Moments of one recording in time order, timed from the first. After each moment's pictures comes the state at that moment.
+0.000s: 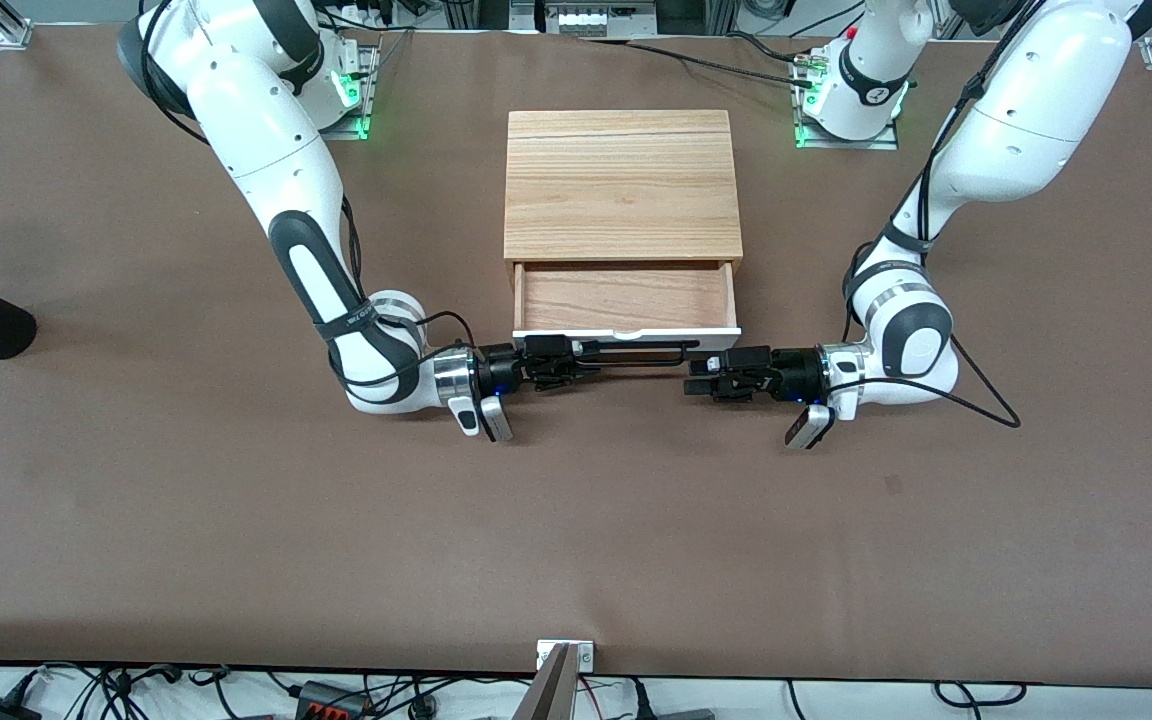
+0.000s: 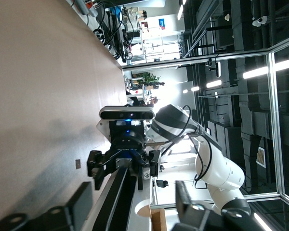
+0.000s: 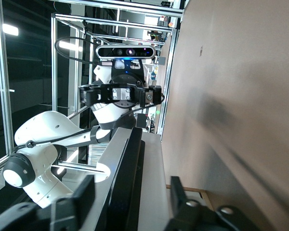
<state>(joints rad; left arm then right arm) 0.04 0.71 -0.22 -1.81 -1.63 1.80 1.09 0.36 0.97 0.14 -1.47 1.72 1.84 -1.04</state>
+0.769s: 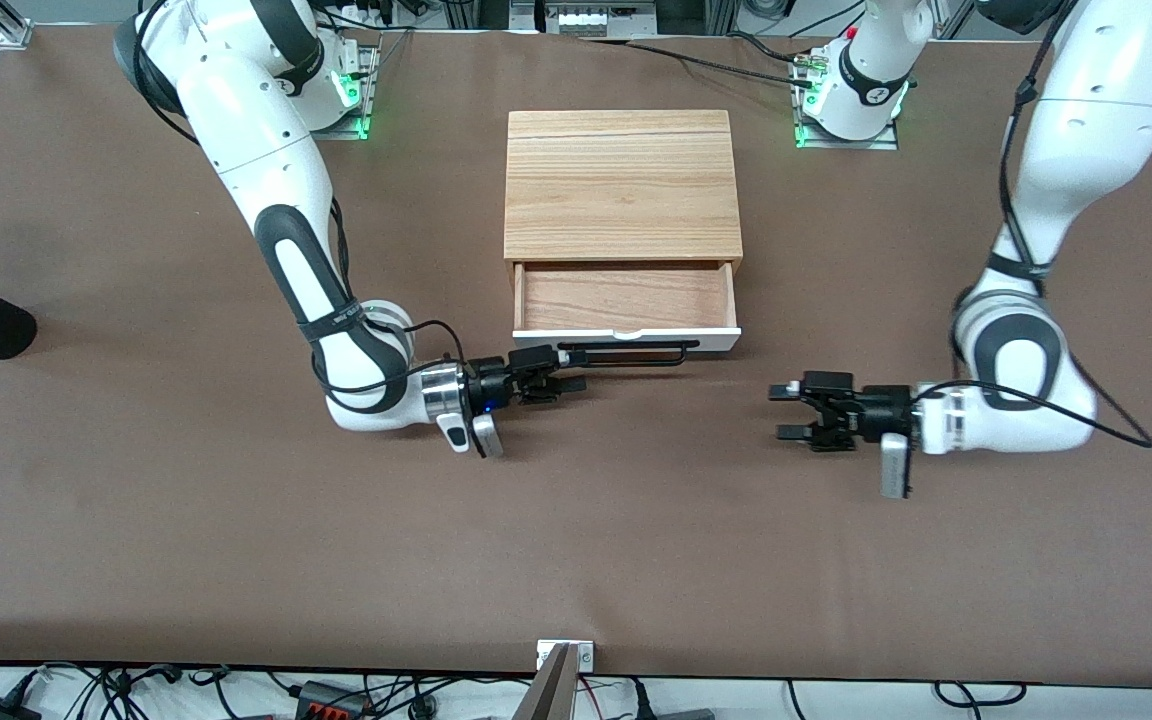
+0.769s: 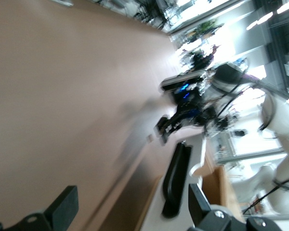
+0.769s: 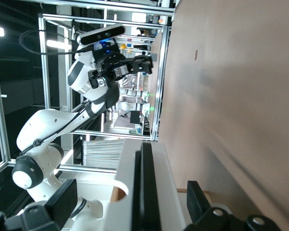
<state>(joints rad) 0.17 0.70 -0.19 -1.53 -1.03 1.81 0.96 0.34 0.97 0.10 -1.35 1.62 1.84 -0.84</state>
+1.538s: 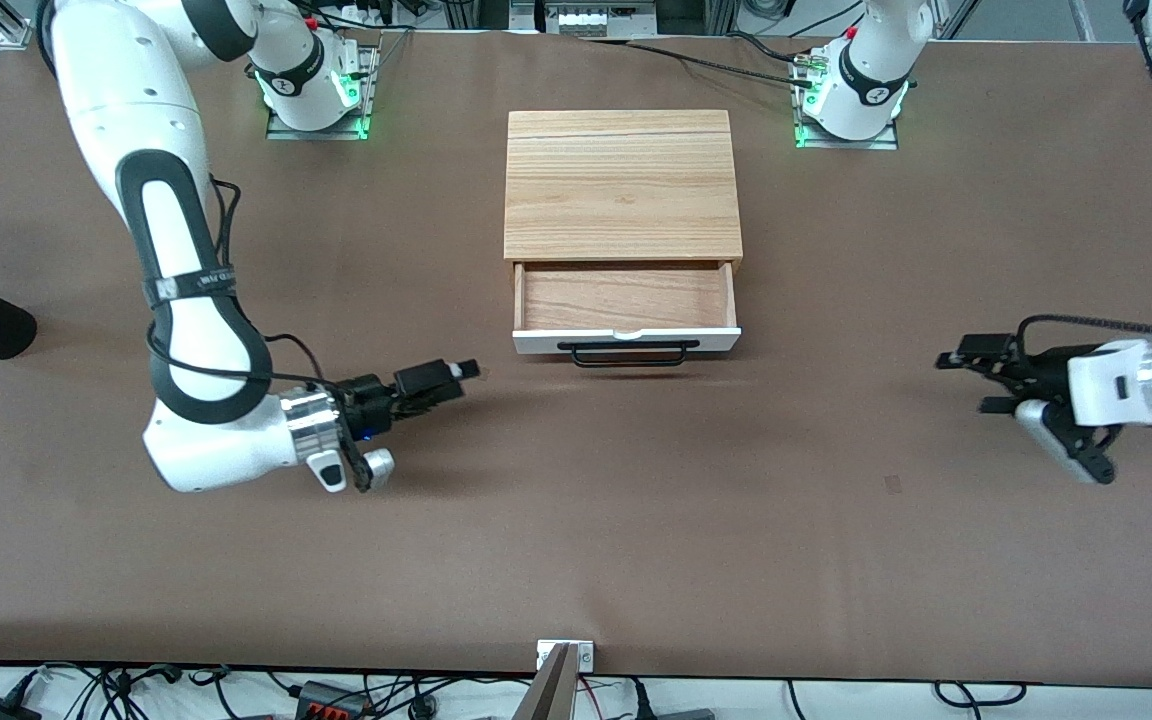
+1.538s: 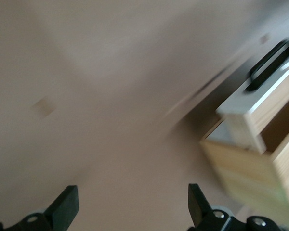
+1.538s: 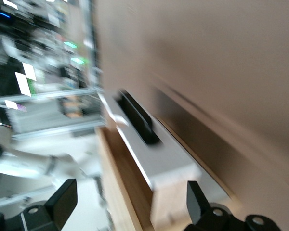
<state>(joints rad) 0.25 0.49 -0.19 -1.33 -0.20 1.56 0.67 0.14 0.85 0.08 -1.15 0.94 1.53 -0.32</state>
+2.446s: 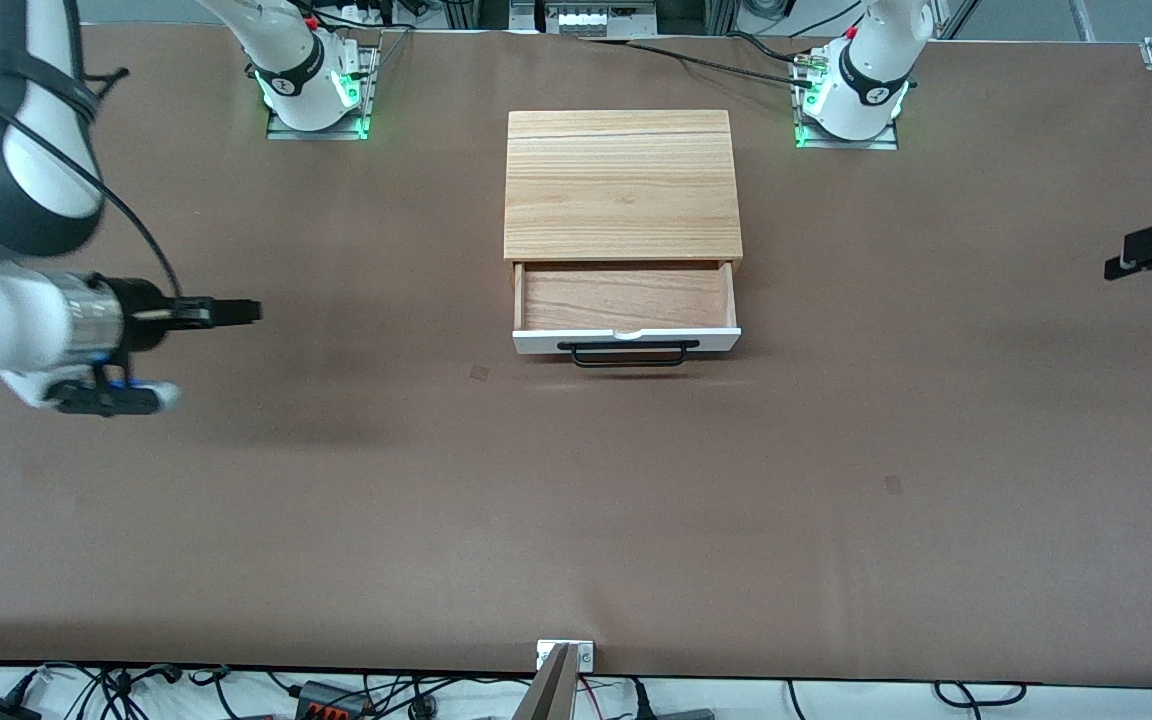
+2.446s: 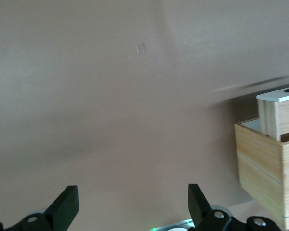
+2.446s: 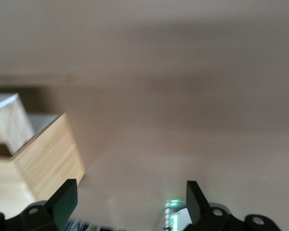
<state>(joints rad) 0.32 0.24 -0.21 -1.25 -0.03 1.34 0.27 0.07 0.46 -0.01 -1.14 0.16 1.27 0.15</state>
